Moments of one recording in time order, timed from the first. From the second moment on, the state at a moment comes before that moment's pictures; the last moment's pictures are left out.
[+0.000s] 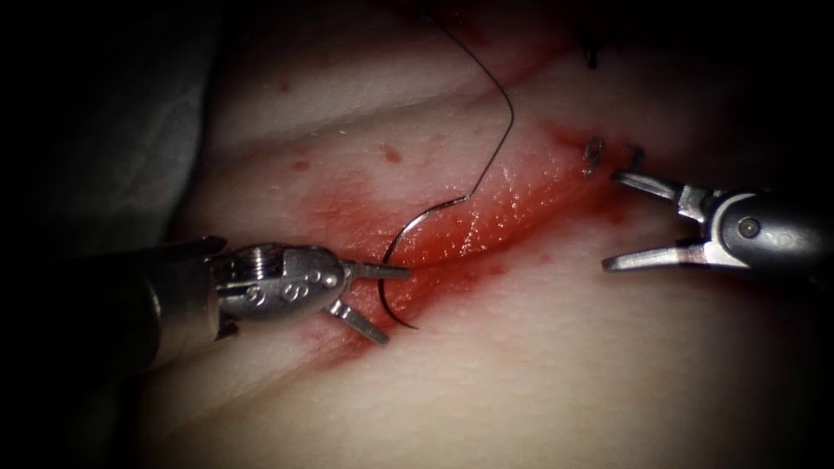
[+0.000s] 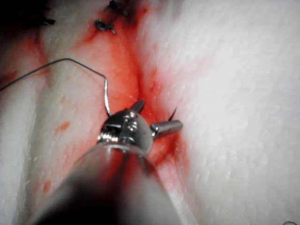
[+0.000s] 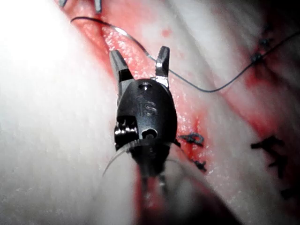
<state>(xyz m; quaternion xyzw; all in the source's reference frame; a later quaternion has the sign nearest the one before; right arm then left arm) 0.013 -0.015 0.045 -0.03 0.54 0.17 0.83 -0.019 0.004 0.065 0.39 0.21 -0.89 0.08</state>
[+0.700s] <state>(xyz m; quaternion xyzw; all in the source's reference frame) 0.013 -0.015 0.044 -0.03 0.54 0.17 0.83 -0.020 0.002 0.068 0.35 0.21 -0.91 0.10</state>
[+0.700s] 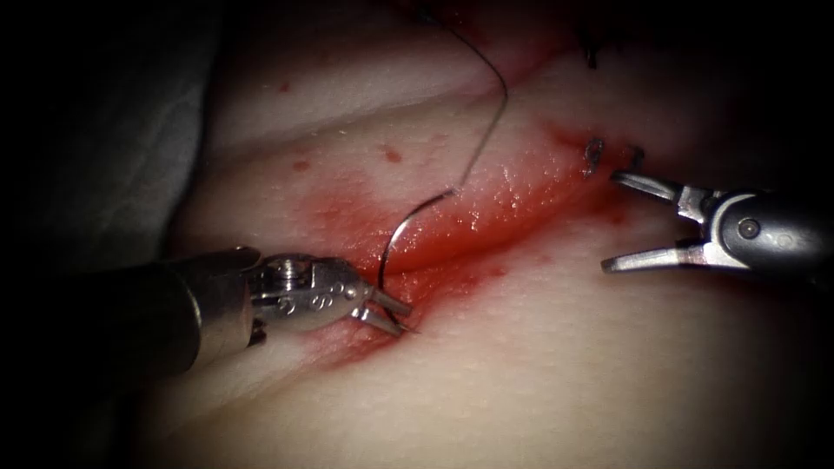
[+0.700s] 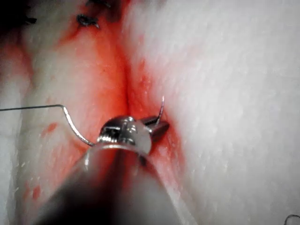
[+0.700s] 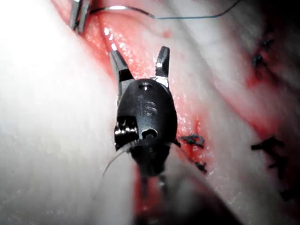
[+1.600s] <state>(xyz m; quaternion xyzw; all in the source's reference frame) 0.015 -0.011 0.050 0.22 0.54 0.39 0.71 -0.020 0.007 0.063 0.56 0.02 -0.81 0.18</state>
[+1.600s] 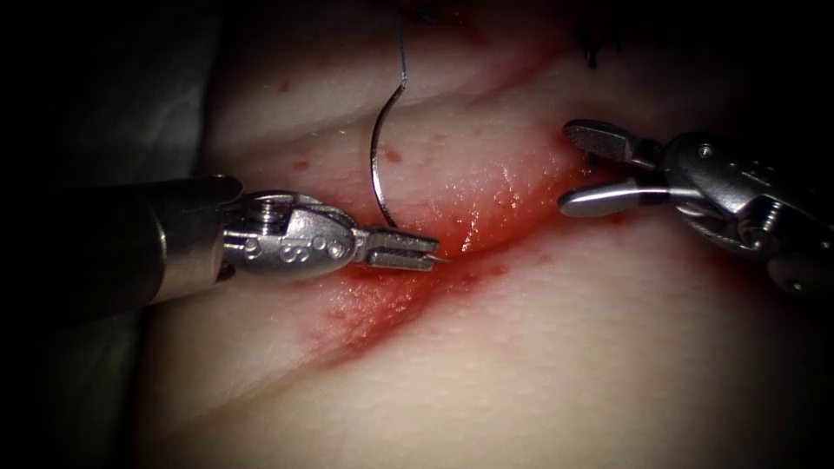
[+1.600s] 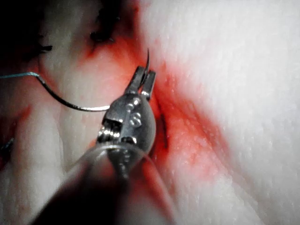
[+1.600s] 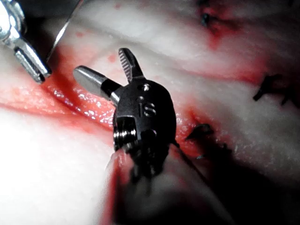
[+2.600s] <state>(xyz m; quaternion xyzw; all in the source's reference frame) 0.024 -0.010 0.052 0.37 0.59 0.44 0.56 -0.022 0.006 0.059 0.68 -0.03 -0.69 0.24</state>
